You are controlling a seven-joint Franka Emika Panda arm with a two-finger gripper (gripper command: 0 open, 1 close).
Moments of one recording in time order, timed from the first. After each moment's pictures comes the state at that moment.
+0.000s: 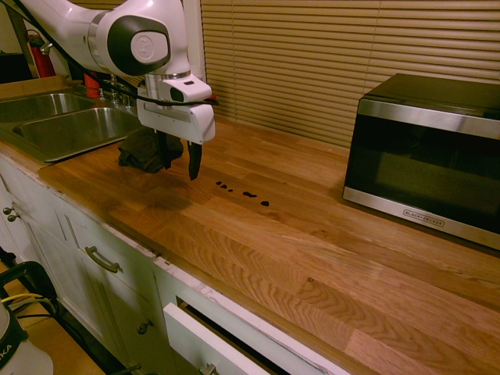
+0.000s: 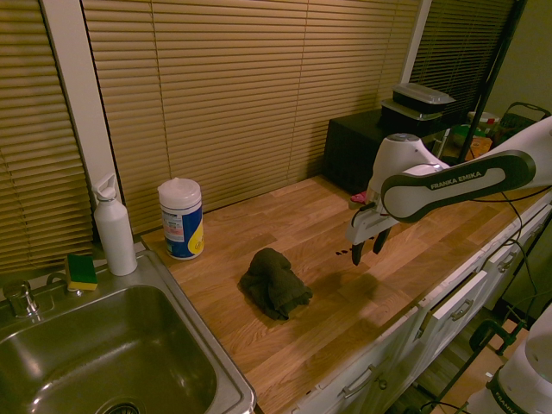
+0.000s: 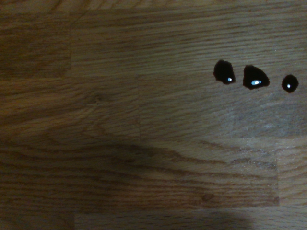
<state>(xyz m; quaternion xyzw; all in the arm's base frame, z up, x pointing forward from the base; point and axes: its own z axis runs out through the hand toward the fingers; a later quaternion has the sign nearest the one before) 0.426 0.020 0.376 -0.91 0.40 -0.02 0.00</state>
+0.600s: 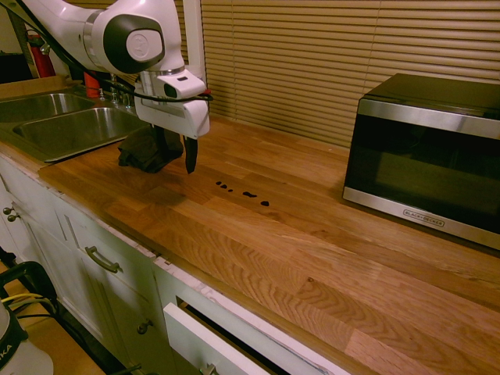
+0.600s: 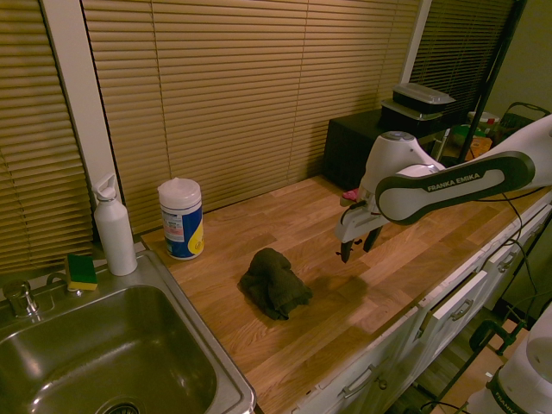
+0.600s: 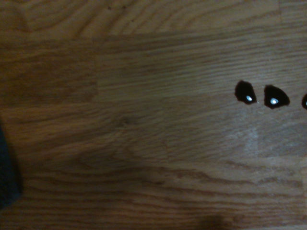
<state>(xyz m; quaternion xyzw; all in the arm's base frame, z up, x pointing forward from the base) 0.437 0.056 0.396 -0.91 0.42 -0.05 0.02</state>
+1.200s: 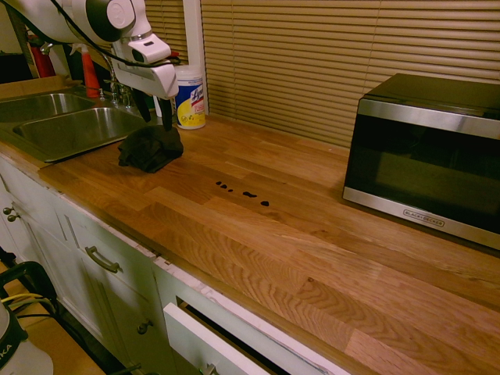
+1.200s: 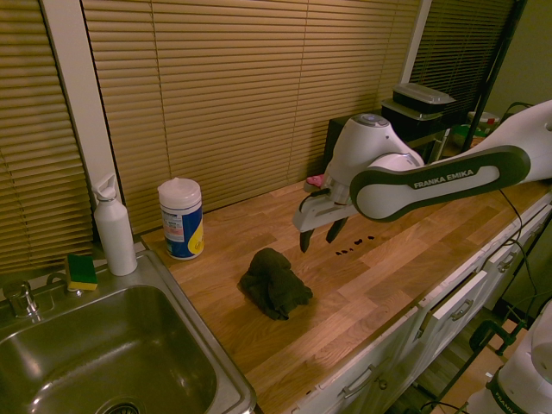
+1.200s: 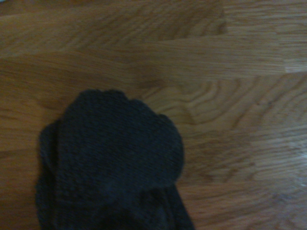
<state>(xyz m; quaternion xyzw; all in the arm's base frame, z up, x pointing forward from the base) 0.475 0.175 0.435 -0.89 0.43 -0.10 0.07</state>
